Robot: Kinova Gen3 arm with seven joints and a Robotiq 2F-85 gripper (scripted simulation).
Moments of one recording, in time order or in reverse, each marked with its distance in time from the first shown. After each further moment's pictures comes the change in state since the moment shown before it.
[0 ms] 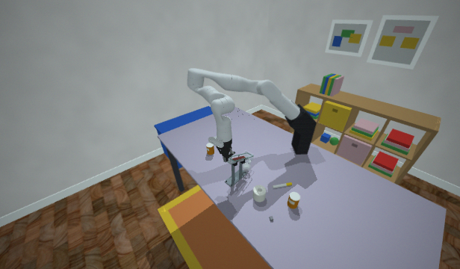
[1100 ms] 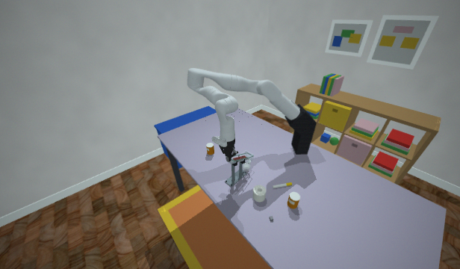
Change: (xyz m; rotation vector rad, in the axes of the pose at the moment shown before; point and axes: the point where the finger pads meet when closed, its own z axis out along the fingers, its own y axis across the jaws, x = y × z) arm -0.017 -0.004 0.007 0.009 0.016 0.007
